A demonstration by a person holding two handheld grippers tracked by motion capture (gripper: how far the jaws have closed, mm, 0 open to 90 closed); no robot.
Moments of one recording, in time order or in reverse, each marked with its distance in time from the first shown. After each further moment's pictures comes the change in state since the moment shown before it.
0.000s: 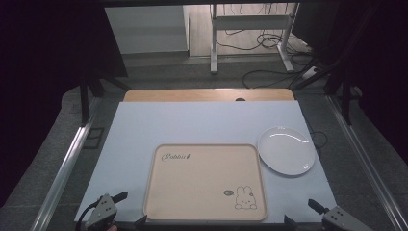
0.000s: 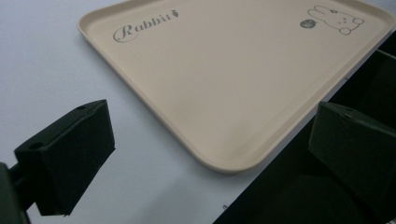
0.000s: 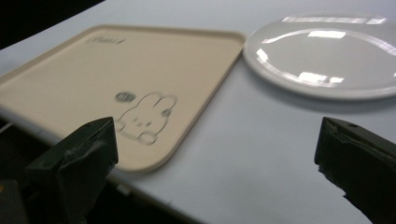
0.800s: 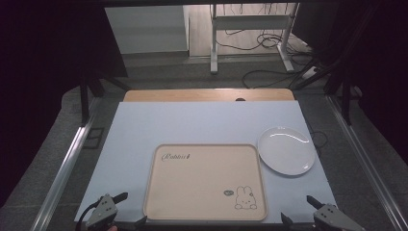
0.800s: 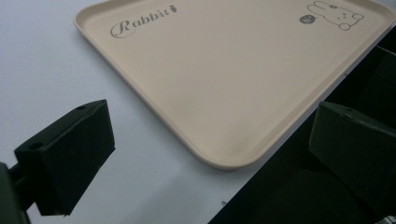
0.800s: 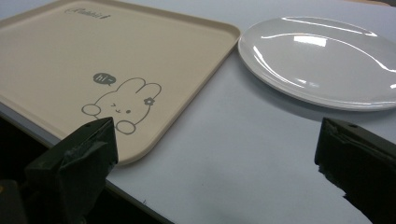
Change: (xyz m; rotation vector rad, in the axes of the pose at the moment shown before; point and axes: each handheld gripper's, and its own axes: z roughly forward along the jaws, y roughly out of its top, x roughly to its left) left arm 0.000 -0.001 0.000 0.010 -0.006 0.000; right arm 0.003 0.000 0.014 0.044 -0.056 -0.137
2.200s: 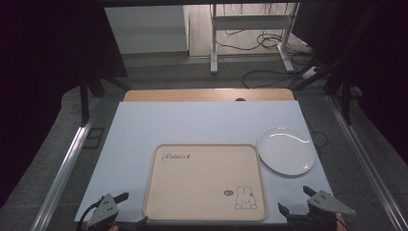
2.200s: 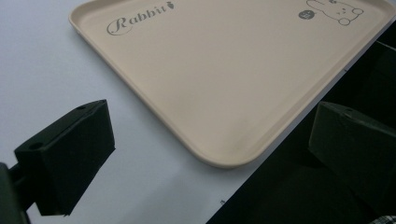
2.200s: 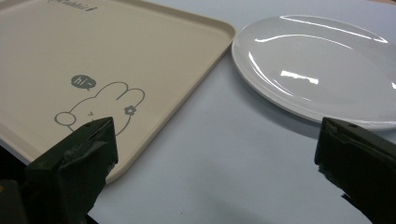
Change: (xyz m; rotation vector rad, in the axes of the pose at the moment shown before) left arm -0.001 0.001 0.002 0.015 -0.003 0.009; right arm -0.013 0.014 0.024 0.043 0.002 -0.025
